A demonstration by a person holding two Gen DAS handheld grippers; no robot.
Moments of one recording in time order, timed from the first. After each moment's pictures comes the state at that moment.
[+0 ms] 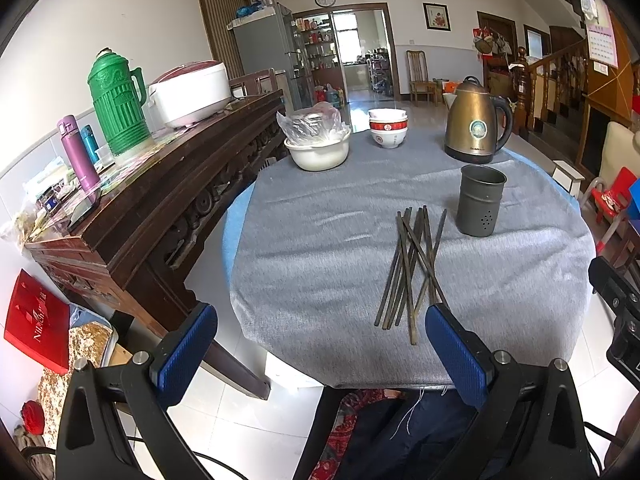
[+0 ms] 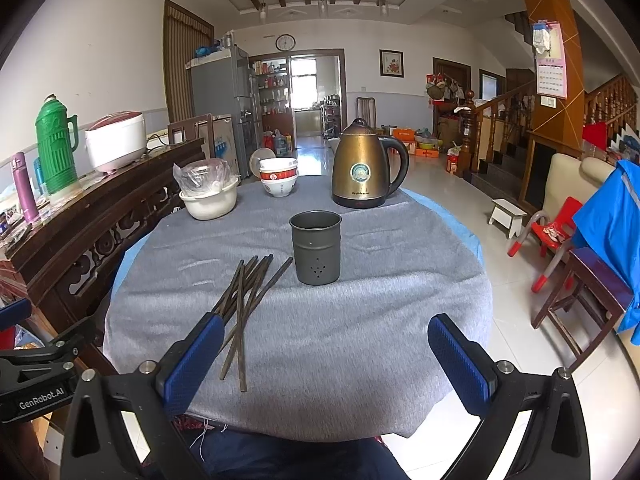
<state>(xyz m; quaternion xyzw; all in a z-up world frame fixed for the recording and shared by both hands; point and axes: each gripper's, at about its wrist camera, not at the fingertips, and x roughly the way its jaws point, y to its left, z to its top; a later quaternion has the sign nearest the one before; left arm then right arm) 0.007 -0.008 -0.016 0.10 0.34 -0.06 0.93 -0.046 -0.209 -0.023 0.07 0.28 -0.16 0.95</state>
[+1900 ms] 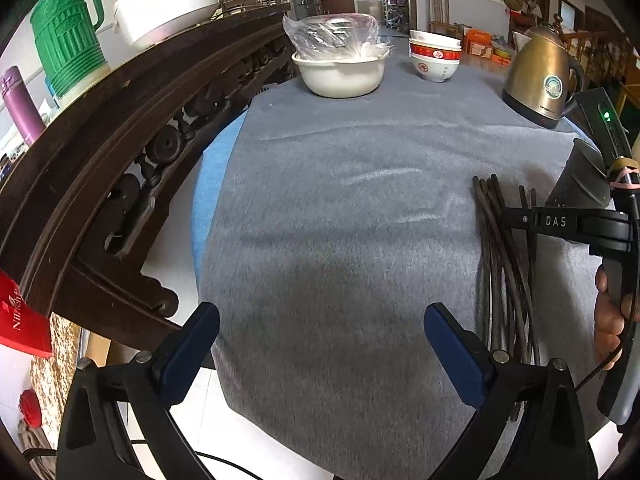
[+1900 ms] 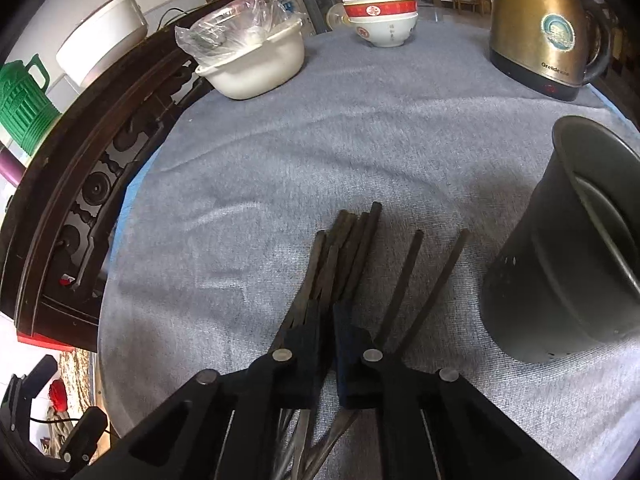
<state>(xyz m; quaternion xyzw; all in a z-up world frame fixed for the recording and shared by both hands) 0.178 0.009 -0.101 0.09 0.46 -0.04 0.88 0.268 -0.209 -0.156 0.14 0.52 0.05 0.84</state>
